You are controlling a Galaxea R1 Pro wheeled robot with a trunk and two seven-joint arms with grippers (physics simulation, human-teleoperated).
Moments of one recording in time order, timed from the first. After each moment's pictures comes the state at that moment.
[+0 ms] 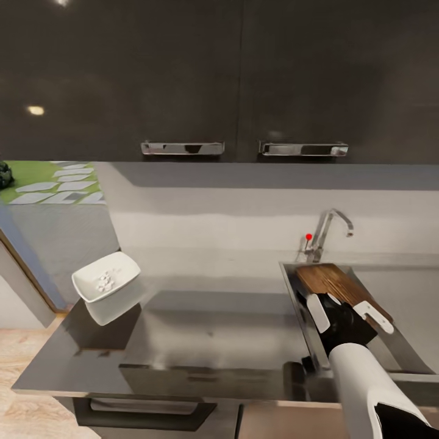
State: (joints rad) left arm 0.27 0.05 -0.09 -0.63 0.14 -0.45 0.05; right arm -0.80 0.02 -0.27 -0.71 -0.36 0.04 -1.19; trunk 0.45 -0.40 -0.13
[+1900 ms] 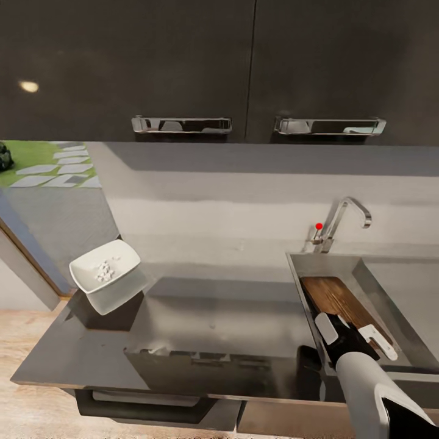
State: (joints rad) left arm 0.27 0.05 -0.09 -0.62 0.14 -0.45 0.05; right arm -0.80 -0.02 -0.46 -0.49 -0.35 -0.13 -0.98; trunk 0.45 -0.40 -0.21
